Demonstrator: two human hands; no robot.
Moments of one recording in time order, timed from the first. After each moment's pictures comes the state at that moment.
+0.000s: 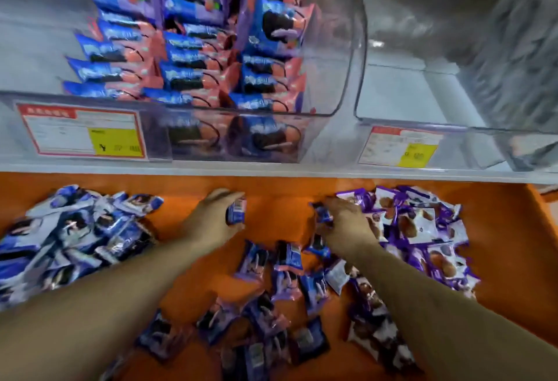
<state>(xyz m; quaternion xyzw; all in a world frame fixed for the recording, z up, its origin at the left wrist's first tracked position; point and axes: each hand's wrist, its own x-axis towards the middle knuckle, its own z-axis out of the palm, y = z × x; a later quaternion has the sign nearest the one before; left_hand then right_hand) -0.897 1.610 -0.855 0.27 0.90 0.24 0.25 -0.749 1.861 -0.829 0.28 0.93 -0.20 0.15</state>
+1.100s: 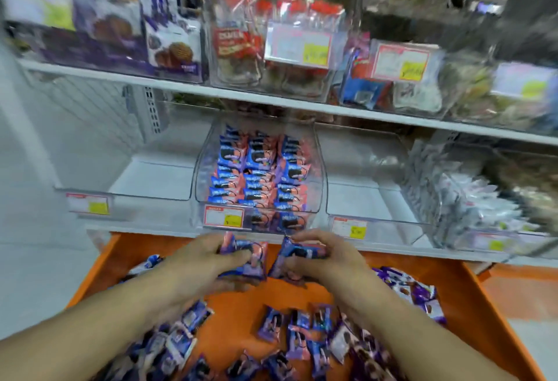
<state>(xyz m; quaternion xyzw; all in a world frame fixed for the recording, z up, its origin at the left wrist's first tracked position) -0.807 1.498 -0.556 0.09 0.67 0.64 0.37 -0.710 1.715 -0.558 0.20 0.71 -0.67 0.00</state>
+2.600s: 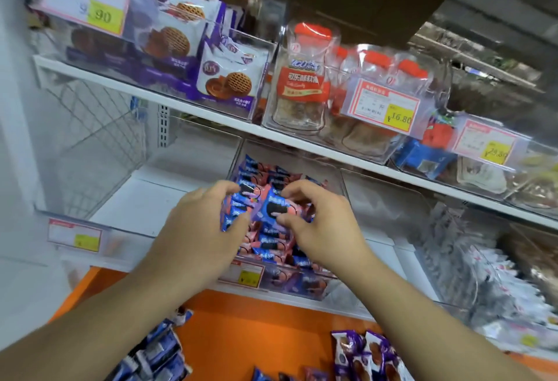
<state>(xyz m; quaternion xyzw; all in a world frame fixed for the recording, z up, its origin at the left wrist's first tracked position) -0.903 1.490 -0.510 0.19 0.88 0.43 -0.06 -0.869 1.699 -0.488 0.02 0.96 -0.24 -0.16</state>
